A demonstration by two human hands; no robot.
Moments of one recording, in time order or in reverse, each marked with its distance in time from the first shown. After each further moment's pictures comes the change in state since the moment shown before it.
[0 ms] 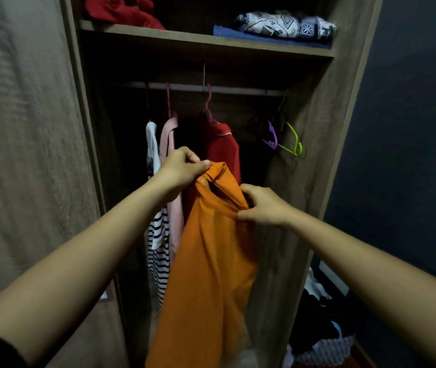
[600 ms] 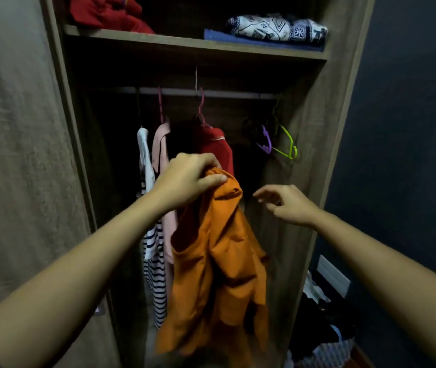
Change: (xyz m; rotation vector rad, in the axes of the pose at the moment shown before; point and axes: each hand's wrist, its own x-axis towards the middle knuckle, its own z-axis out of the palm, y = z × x) left_hand -0.010 0.023 0.005 0.699 -0.124 0.624; right_hand 0.001 0.061 -0.040 -0.110 0.085 -0.084
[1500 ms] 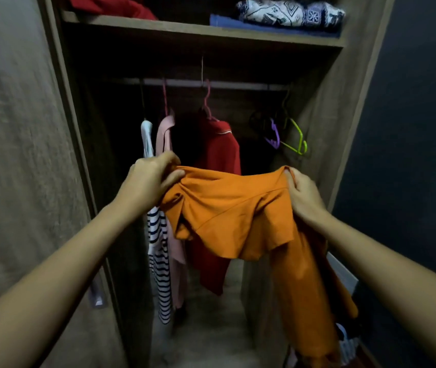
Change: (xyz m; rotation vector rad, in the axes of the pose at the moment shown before) left_hand -0.028 -0.057 0.000 0.130 0.214 -0.117; right_hand 0.006 0.000 0.007 0.265 0.419 0.146
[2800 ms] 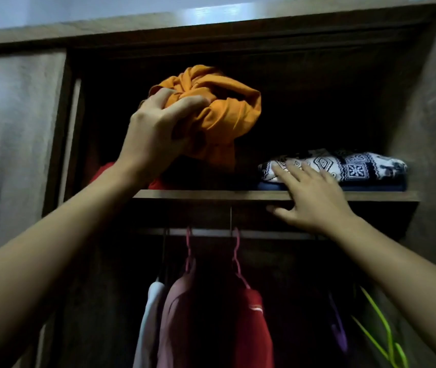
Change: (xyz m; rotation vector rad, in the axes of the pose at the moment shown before) left_hand 0.293 0.027 -0.110 0.558 0.638 0.401; right_hand 0.315 -0.079 -0.044 -0.763 0.259 -0.641
